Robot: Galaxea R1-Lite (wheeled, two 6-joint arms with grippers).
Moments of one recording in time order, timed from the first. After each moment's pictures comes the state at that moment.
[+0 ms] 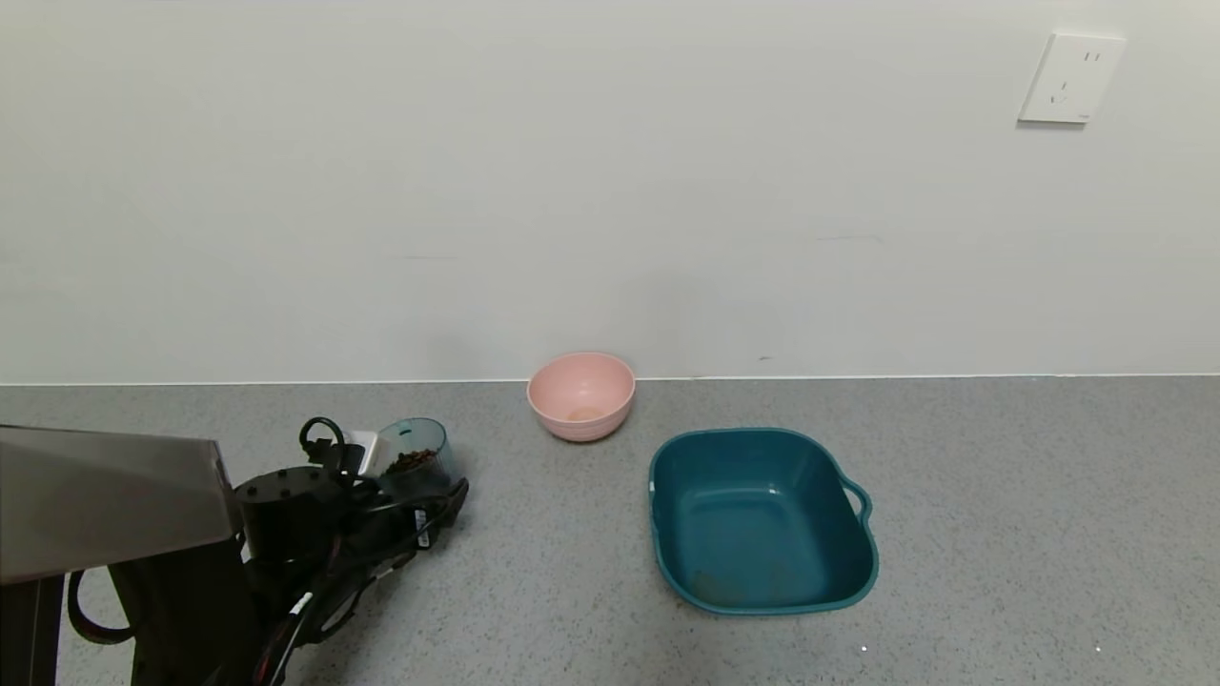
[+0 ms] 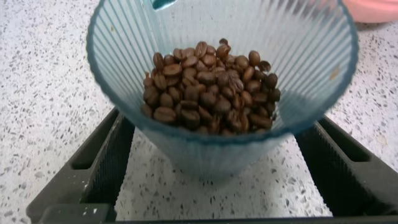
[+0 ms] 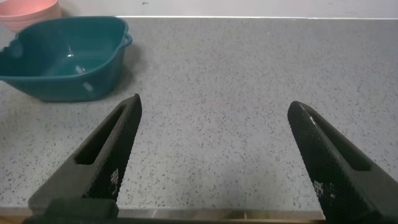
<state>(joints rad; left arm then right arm) -0.10 2.24 -0.39 -1.56 0.02 0.00 0.01 0.00 0.00 0.00 -0.02 0.03</state>
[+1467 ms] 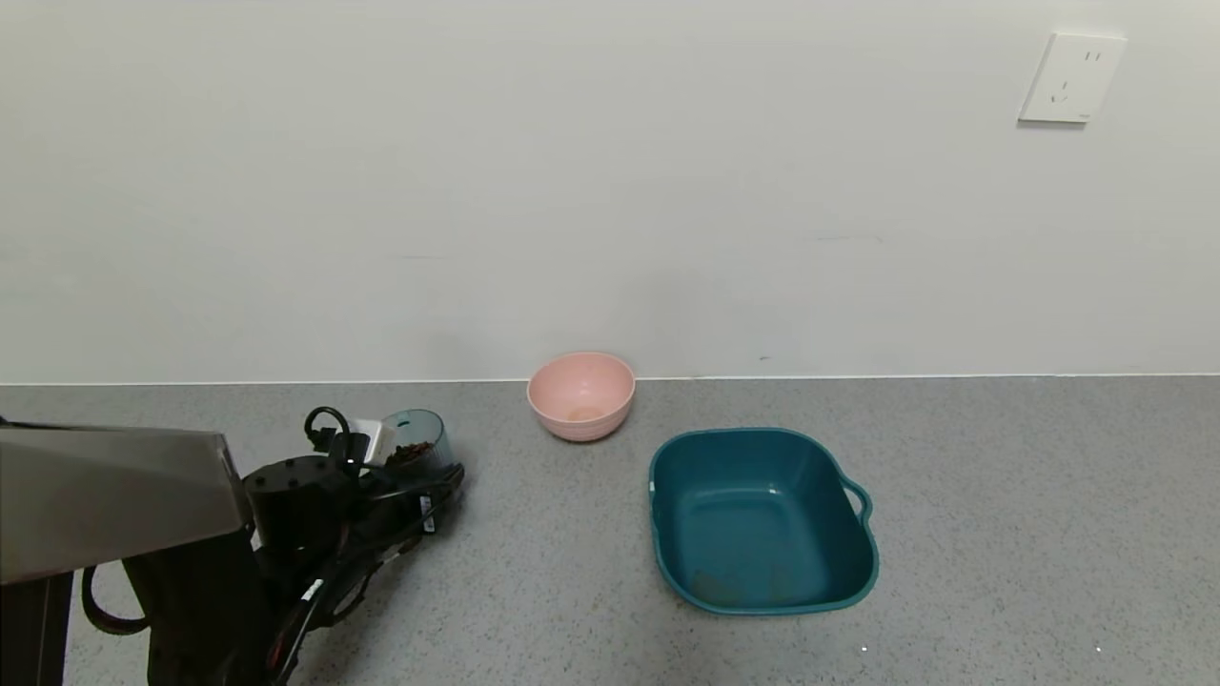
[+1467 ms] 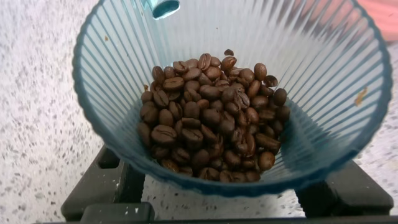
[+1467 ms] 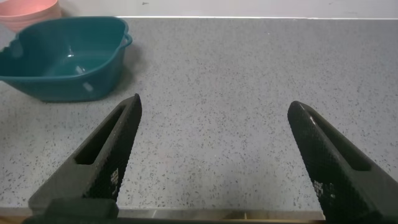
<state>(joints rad) -0.10 2.24 -0.44 -1.56 0.04 0.00 0.01 0.00 0.00 0.00 -0.02 0.03</state>
